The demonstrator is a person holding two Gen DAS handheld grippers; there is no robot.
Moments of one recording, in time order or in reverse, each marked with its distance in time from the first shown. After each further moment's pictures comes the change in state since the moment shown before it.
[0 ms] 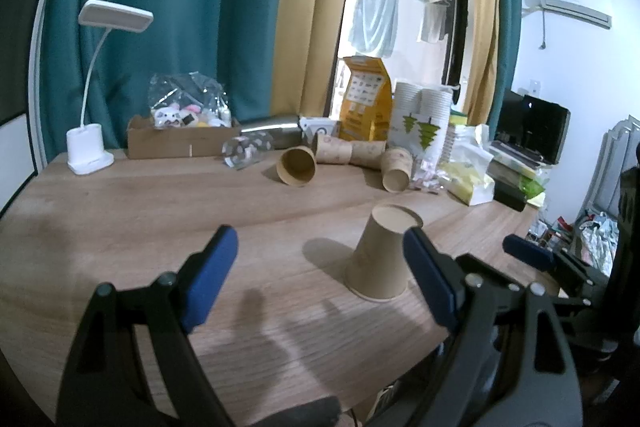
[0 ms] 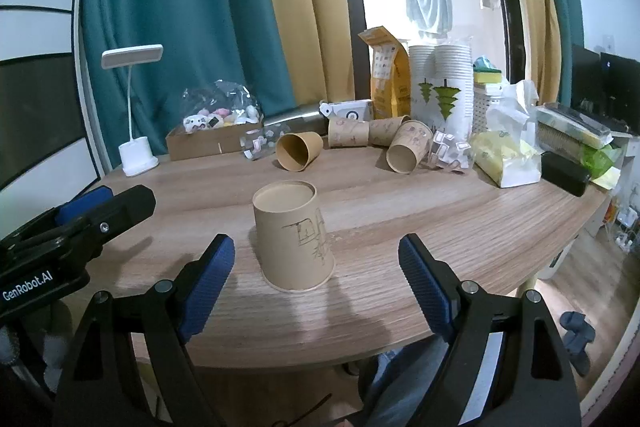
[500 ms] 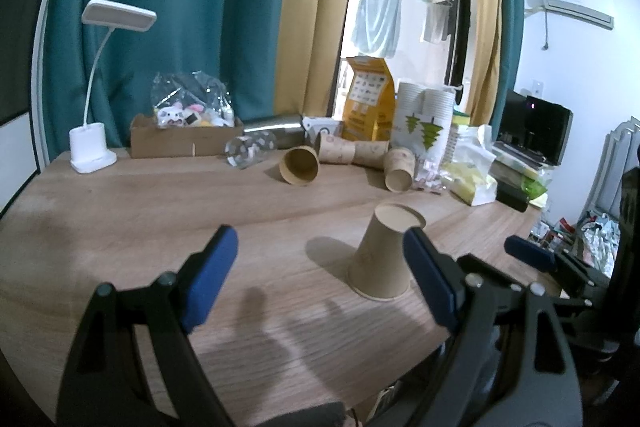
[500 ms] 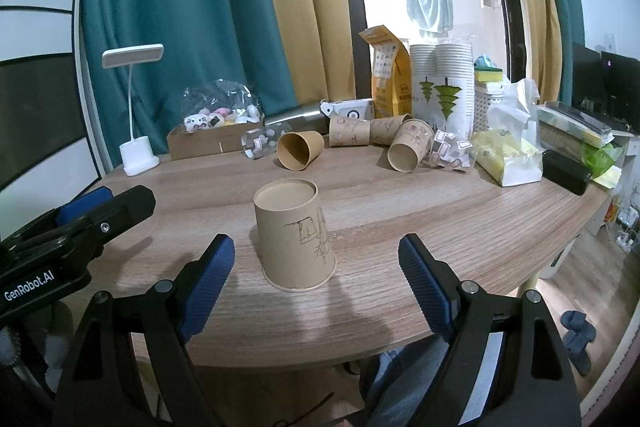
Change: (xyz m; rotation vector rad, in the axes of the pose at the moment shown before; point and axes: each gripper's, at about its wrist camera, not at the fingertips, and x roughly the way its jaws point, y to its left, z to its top) left arm 0.001 0.002 0.000 -0.004 0.001 0.007; right arm 0.000 0.000 0.000 0.002 0.001 0.001
